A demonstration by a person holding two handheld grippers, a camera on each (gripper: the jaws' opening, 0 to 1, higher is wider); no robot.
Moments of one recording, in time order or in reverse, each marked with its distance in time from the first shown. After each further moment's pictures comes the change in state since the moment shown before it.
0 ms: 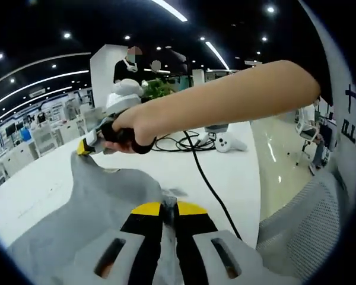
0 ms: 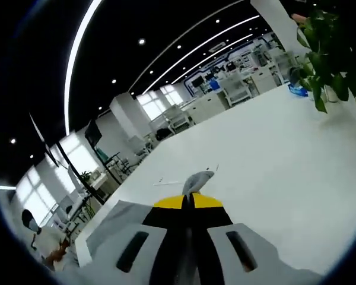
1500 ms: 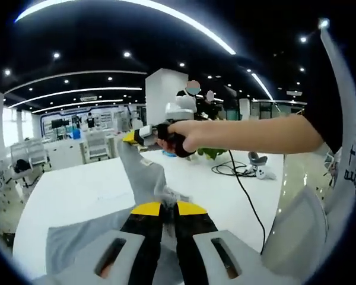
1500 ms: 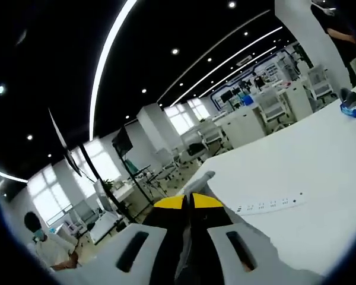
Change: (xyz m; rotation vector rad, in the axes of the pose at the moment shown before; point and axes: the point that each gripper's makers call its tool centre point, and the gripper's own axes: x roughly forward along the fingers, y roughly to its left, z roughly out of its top) left arm -0.250 0.152 -0.008 -0.152 -0.171 0.324; right arm 0.100 0.244 0.029 -0.056 -0.103 0.173
